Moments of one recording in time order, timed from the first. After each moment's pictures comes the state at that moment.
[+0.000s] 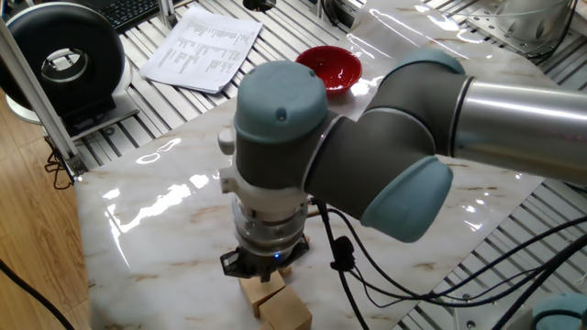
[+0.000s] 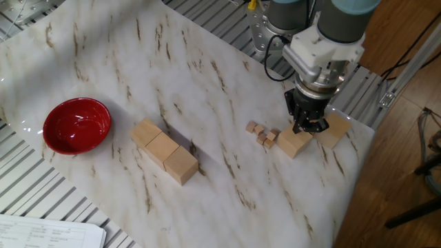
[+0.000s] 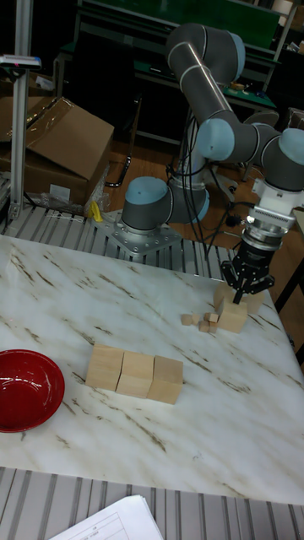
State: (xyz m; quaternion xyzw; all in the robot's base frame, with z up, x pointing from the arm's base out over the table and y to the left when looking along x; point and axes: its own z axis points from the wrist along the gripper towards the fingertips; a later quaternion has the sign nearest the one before) arm 0.355 0.255 0.069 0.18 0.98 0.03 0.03
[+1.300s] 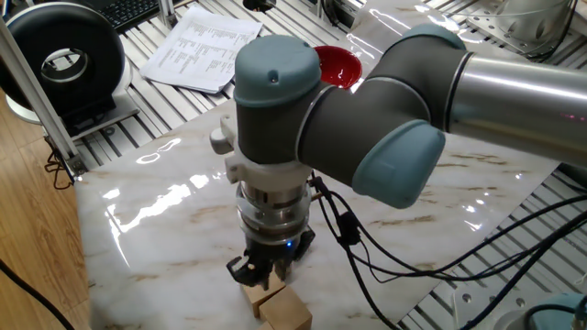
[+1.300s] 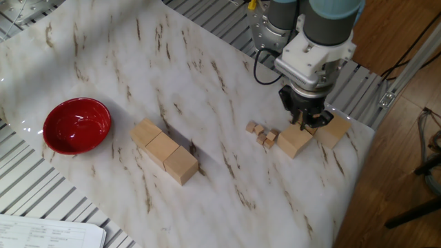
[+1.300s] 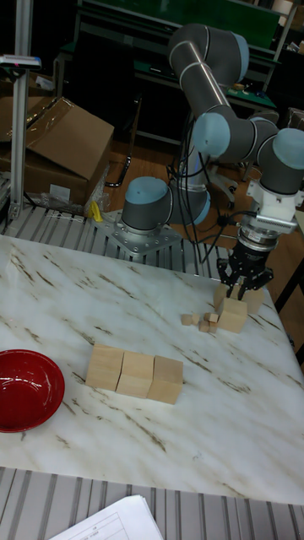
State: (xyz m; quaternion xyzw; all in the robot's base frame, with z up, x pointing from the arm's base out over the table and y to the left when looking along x) arm 0.342 0.247 0.070 0.06 1.00 0.04 -0.02
